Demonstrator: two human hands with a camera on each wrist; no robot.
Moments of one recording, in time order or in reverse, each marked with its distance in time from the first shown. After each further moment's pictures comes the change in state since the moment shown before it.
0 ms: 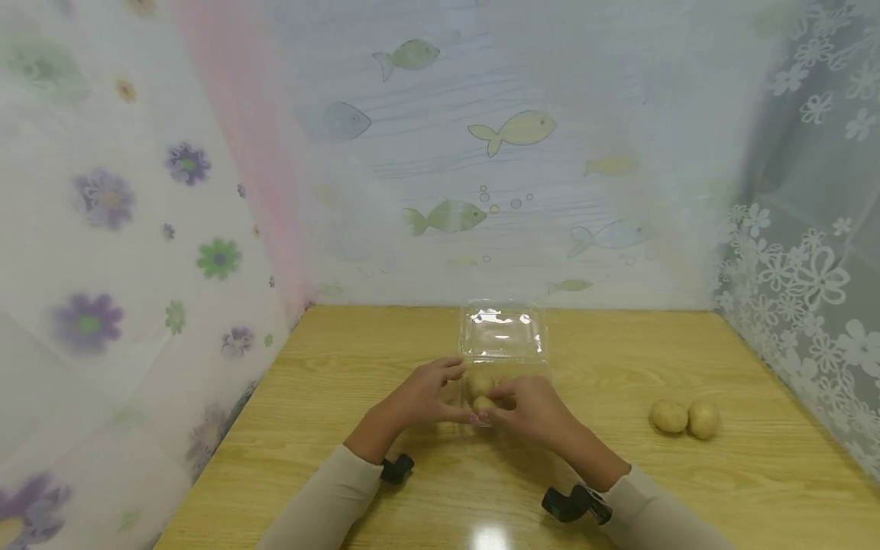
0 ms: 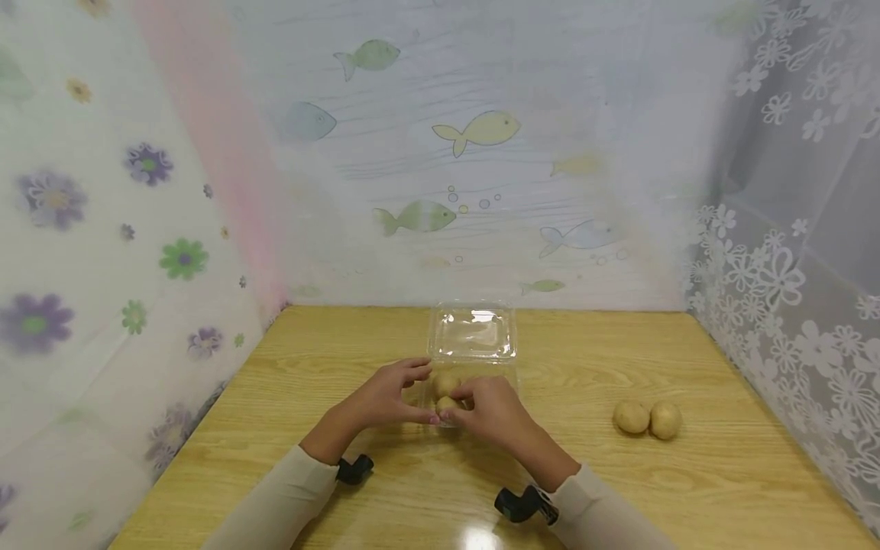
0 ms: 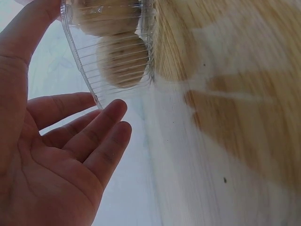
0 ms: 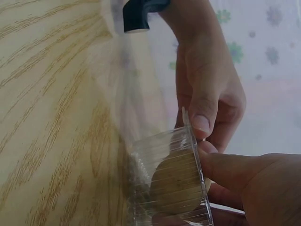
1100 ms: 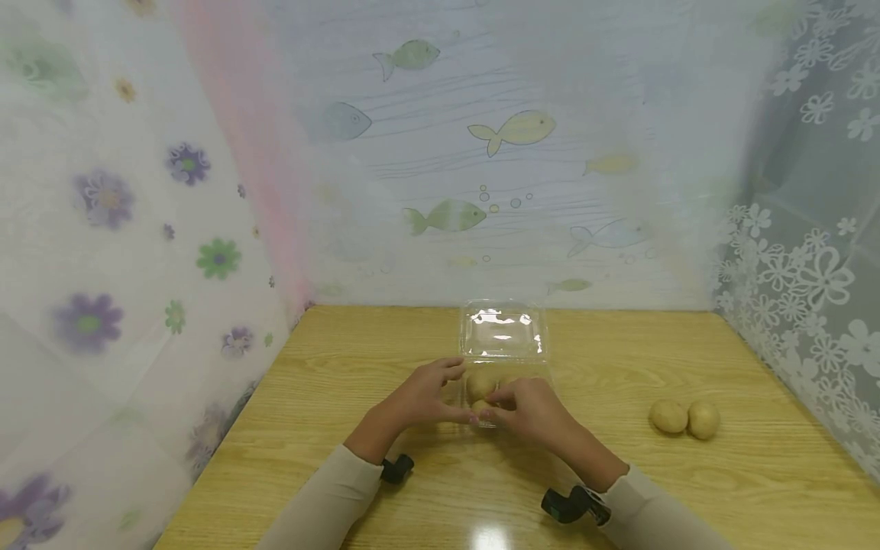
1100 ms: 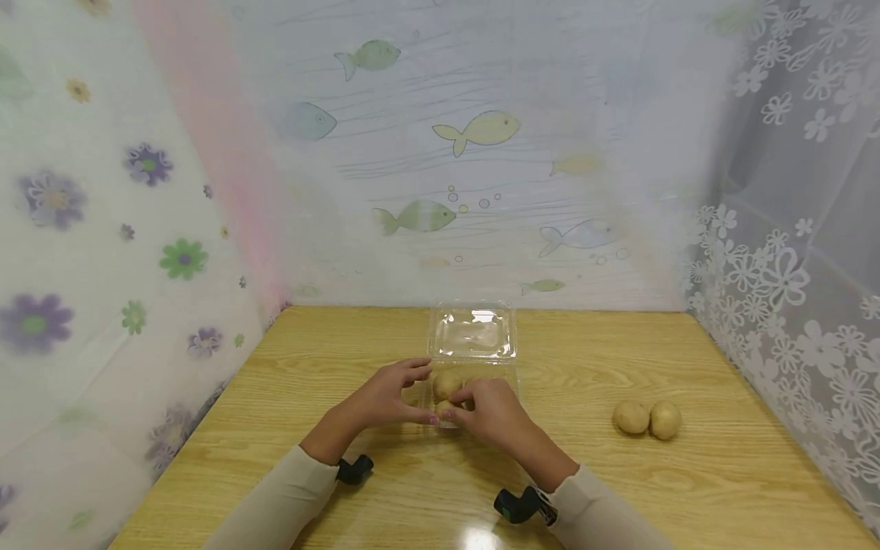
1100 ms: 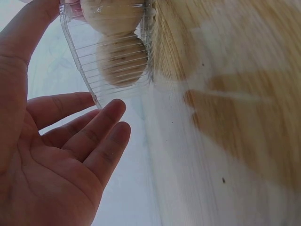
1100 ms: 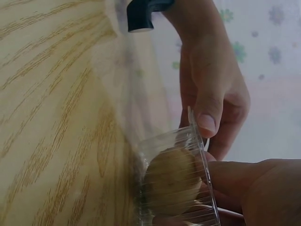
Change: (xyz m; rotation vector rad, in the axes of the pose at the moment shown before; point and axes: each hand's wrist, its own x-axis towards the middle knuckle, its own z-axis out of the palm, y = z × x) left_hand 0.002 -0.002 0.001 0.021 0.002 -0.007; right_hand 0.000 0.004 0.004 0.024 -0.036 0.026
